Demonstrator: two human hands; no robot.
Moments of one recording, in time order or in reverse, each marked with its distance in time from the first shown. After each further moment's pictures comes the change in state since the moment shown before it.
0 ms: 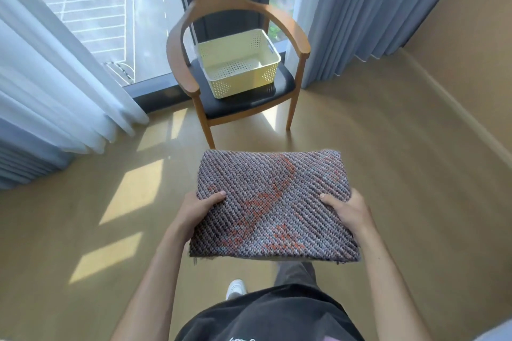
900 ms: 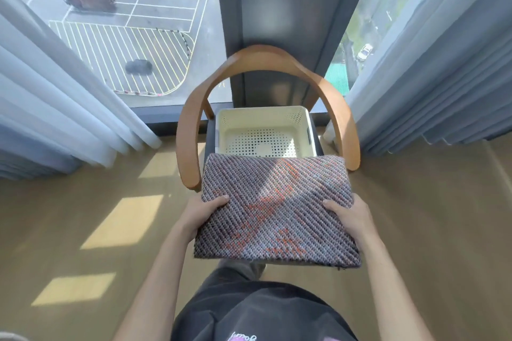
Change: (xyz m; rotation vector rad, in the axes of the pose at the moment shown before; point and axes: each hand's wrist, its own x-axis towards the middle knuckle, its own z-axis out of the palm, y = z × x) left_hand 0.319 0.279 0.021 -0.183 0.228 -0.107; right_hand 0.399 -0.328 0.055 -0.151 -0.223 -0.124
